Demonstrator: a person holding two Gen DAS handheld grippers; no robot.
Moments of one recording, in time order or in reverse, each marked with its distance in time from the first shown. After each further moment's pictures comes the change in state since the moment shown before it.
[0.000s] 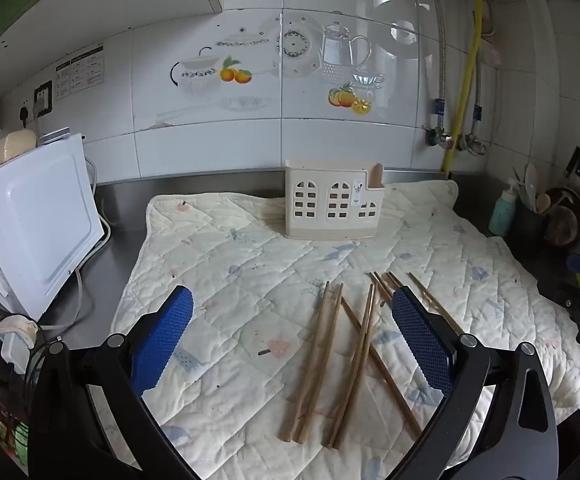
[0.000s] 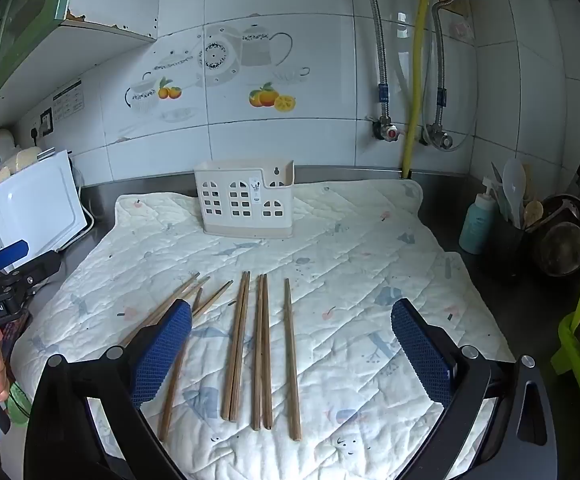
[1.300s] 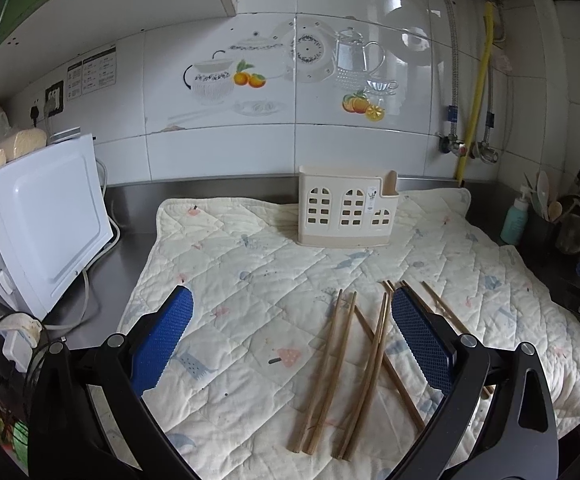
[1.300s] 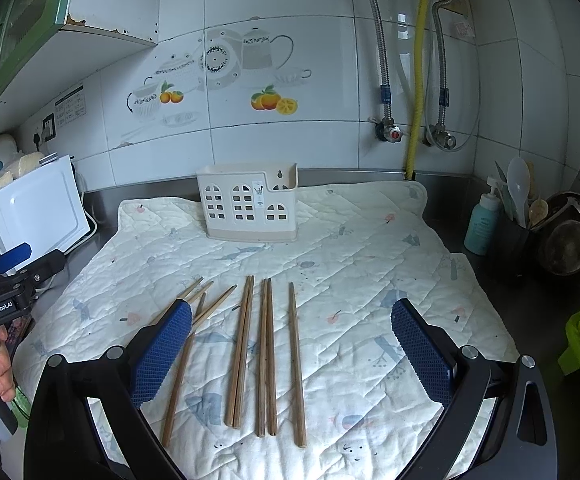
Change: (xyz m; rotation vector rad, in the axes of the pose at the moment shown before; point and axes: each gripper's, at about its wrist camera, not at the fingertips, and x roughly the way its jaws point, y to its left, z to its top) left arm 0.006 0.005 0.001 -0.024 -0.023 0.043; right arm 0.006 -0.001 -0.002 0.015 -0.017 0.018
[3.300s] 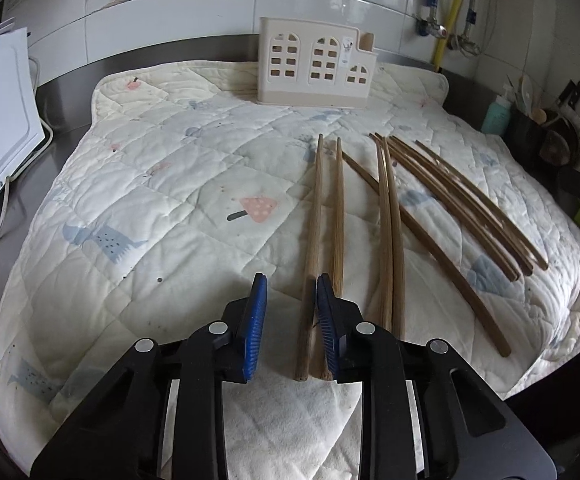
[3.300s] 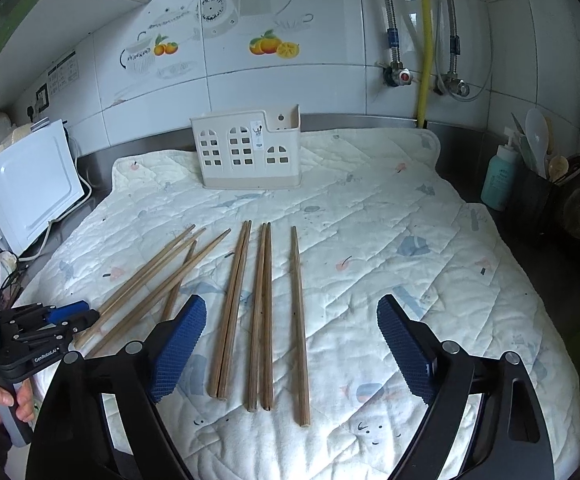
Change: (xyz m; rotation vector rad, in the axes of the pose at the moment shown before) left arm 0.081 0.010 -0.109 0.061 0.332 -0.184; right arm 0.043 -0.003 -0.045 0.004 0.122 0.022
